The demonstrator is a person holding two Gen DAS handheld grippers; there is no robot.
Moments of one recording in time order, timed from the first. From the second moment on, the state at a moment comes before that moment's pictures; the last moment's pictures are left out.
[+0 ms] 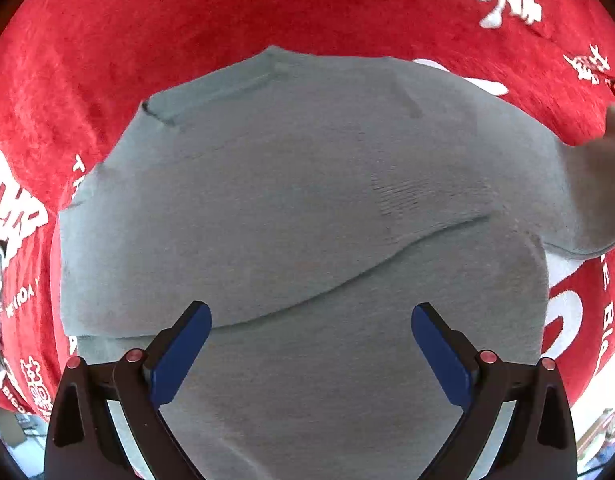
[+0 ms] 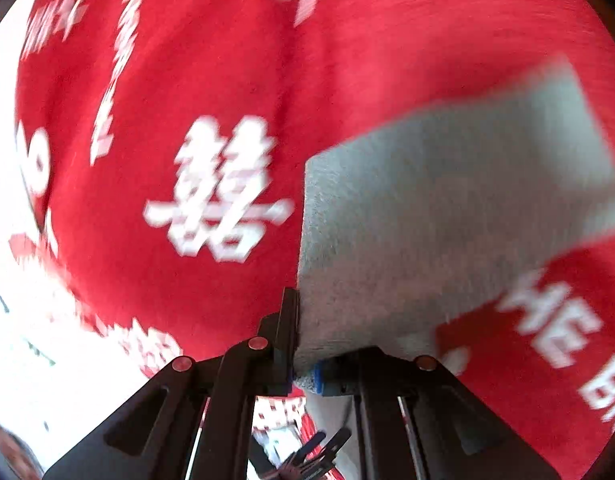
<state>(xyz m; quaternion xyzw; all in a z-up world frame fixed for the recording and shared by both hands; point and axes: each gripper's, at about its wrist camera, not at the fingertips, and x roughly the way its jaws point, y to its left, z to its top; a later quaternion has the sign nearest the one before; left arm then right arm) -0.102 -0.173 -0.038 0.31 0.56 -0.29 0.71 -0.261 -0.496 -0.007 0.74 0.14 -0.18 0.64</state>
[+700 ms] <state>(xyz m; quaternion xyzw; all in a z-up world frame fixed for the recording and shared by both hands) 0.004 -0.032 -0.026 0.18 0.58 -0.18 0.77 0.038 -0.291 -0.059 0.48 0.55 -0.05 0.68</state>
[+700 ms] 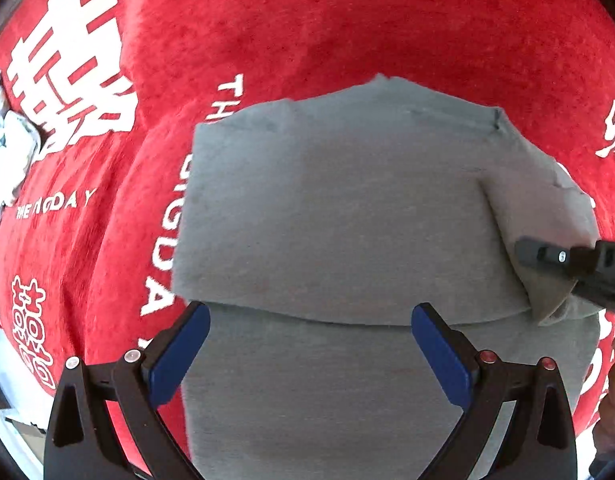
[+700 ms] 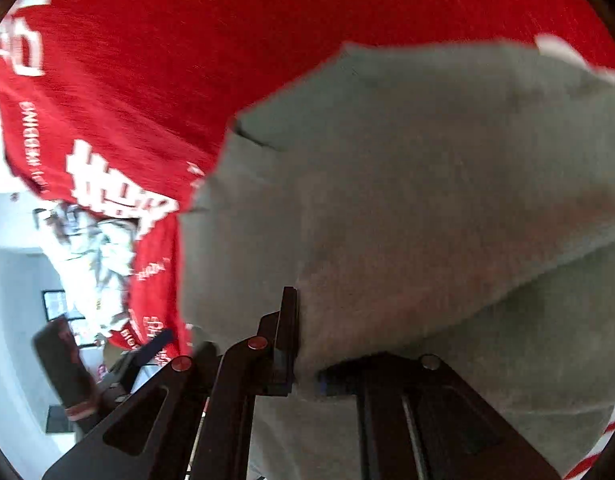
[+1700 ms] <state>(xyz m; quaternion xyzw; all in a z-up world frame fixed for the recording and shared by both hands) 0.035 0.039 -0.015 0.05 0.60 -0.20 0.77 0.076 -0.159 -0.048 0.25 0.63 0.01 0.74</state>
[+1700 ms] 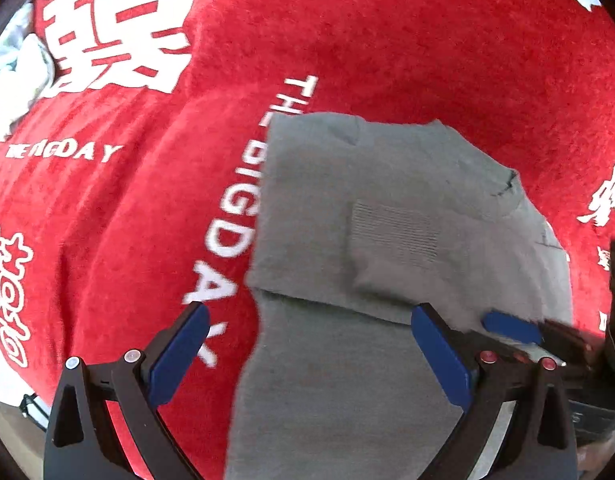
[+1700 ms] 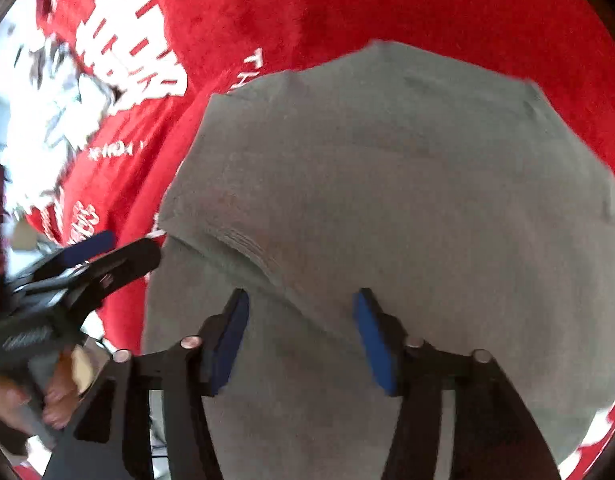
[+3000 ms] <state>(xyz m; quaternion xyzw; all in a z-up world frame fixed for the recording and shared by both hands) 0.041 -0.024 -0.019 0.14 0.59 -0.20 0.77 -0.130 -0.440 -0.045 0.51 0.47 -0.25 0.67</state>
